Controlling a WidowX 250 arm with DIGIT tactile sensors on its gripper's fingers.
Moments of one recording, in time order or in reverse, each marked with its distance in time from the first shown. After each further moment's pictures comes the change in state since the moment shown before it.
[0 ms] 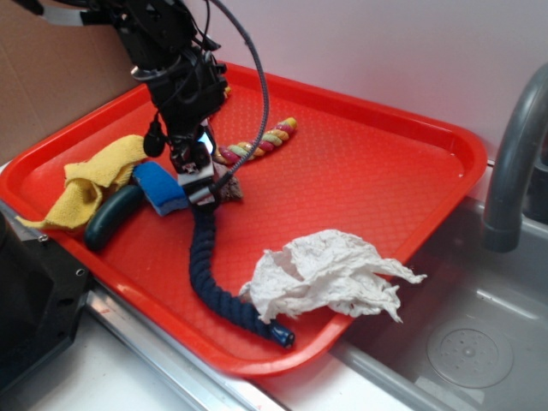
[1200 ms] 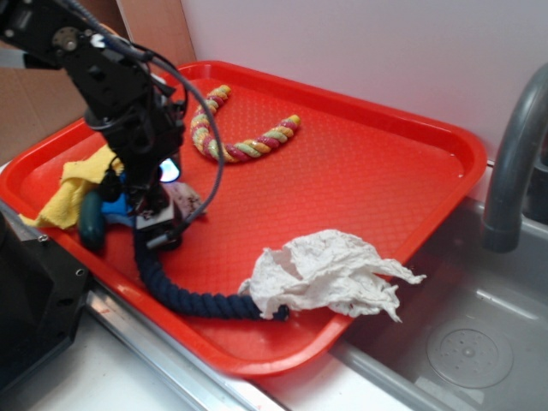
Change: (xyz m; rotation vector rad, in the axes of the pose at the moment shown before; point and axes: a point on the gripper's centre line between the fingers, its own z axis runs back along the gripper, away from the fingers) arm -0.059 -0.019 -0.003 0.113 0.097 0.037
